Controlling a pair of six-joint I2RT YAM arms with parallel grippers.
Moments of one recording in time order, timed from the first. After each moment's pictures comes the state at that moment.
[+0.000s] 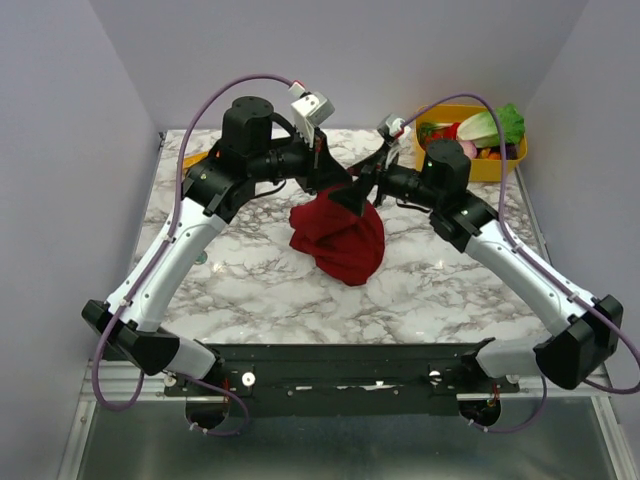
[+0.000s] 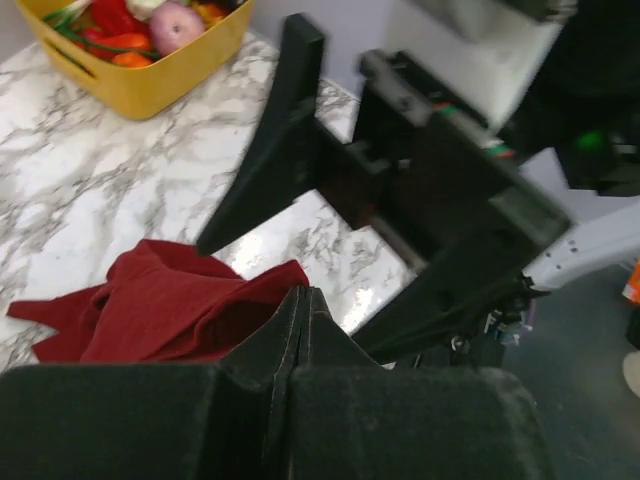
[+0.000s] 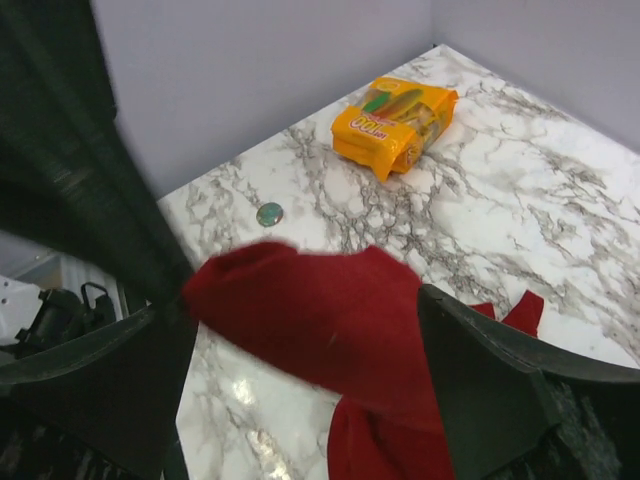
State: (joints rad) left arm -0.56 1.43 1.74 -0.59 0.62 -0.17; right arm 0.57 1.30 1.23 -0.02 -0.54 0.15
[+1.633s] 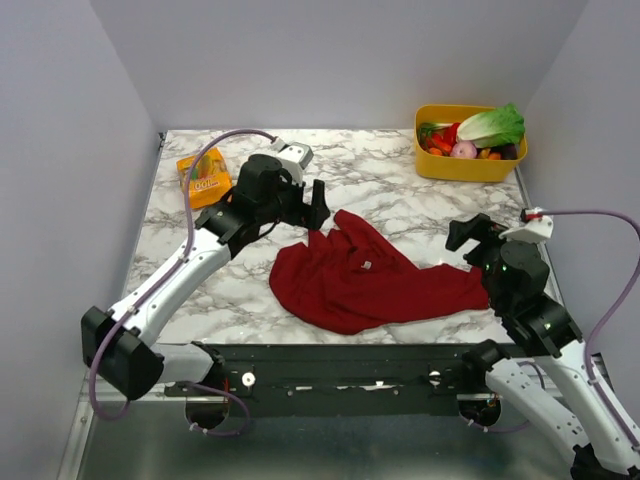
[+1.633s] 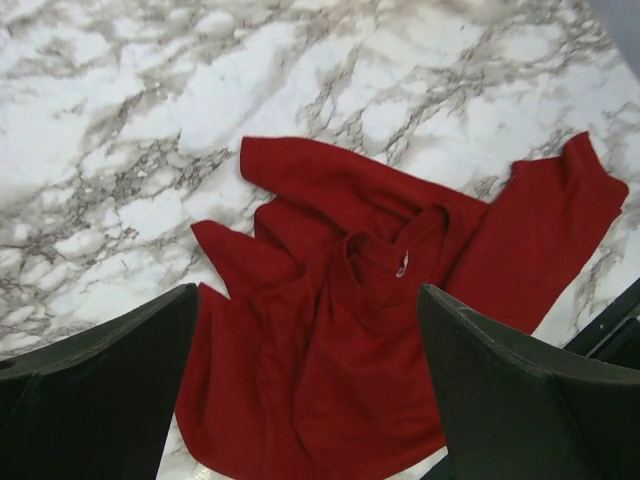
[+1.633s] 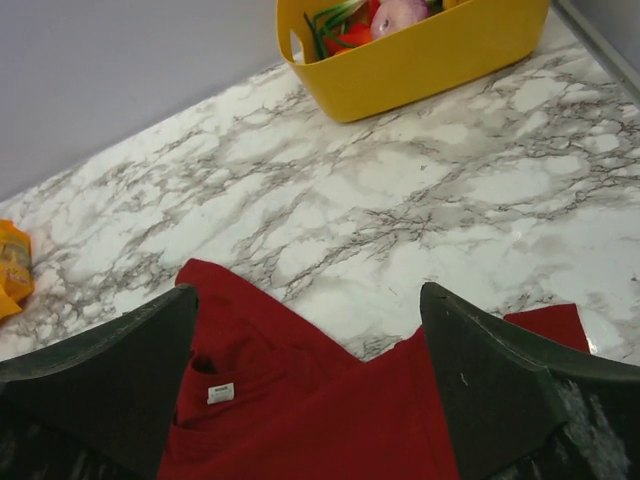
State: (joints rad) left arm -0.58 1.25 1.22 -0.41 0.15 -0.22; right arm 0.49 0.49 0.73 -0.46 0.59 0.51
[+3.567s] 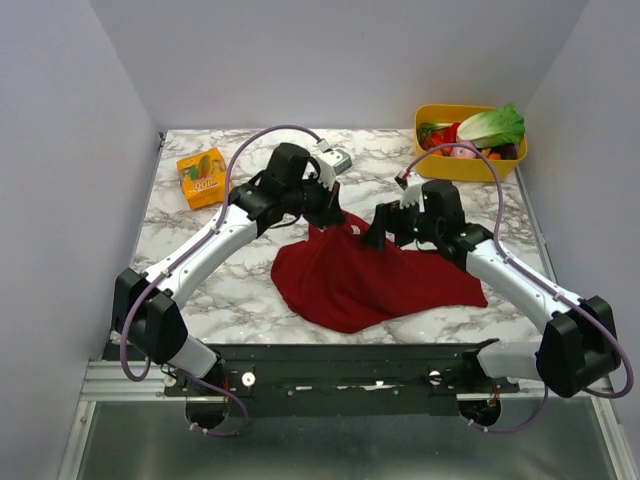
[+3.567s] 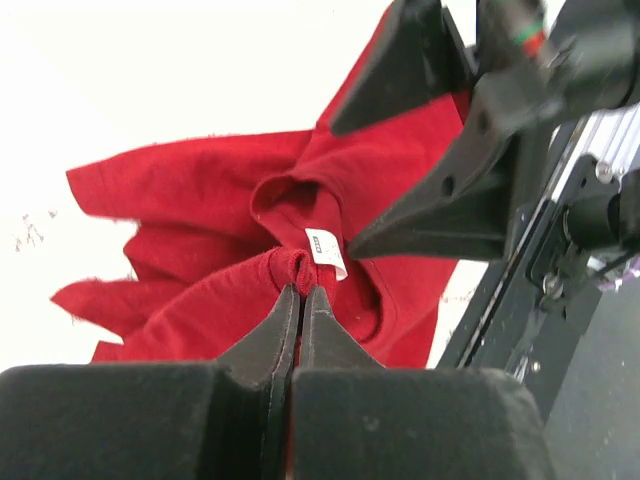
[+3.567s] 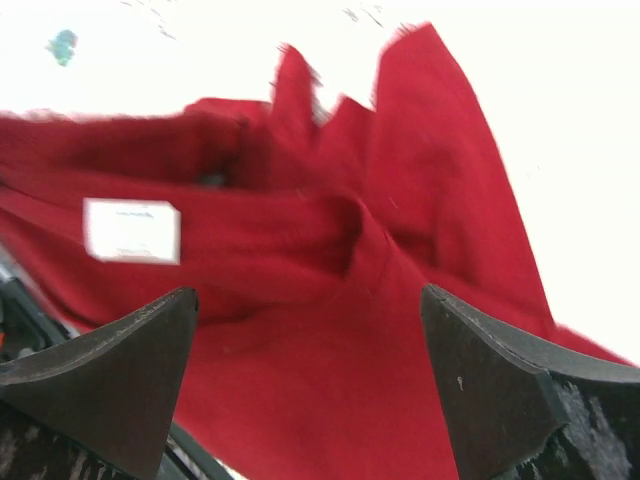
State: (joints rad) left arm -0.61 1.51 1.38 -0.46 0.50 -0.08; right arm 0.44 1.27 0.88 -0.21 -0.34 0.23
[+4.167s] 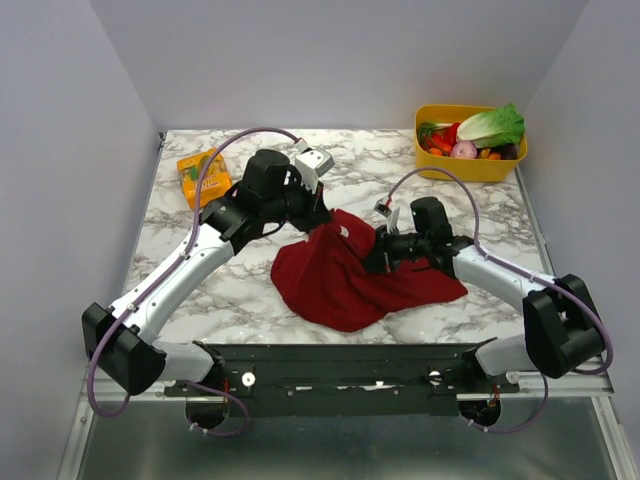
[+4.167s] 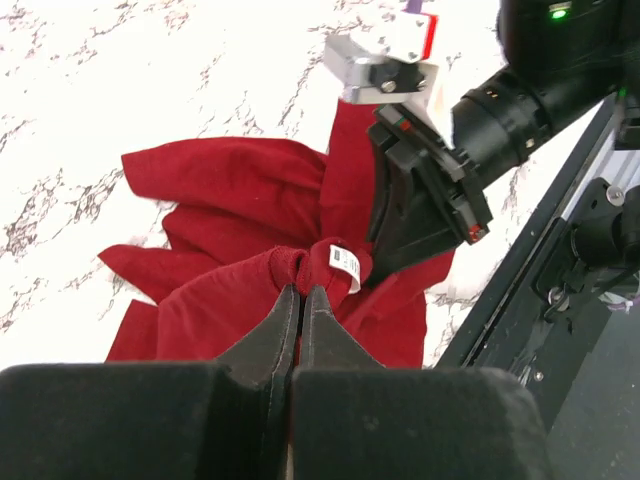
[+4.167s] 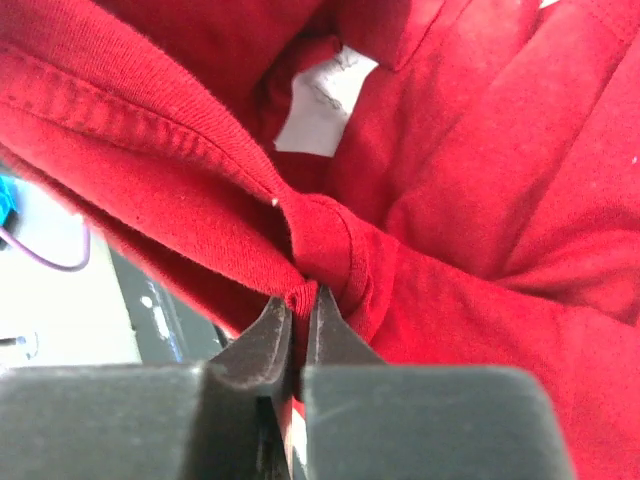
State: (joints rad) left arm -0.61 1.31 1.30 -0.49 0.39 -0.10; right arm 0.44 1.40 0.74 -0.03 -0.79 0.19
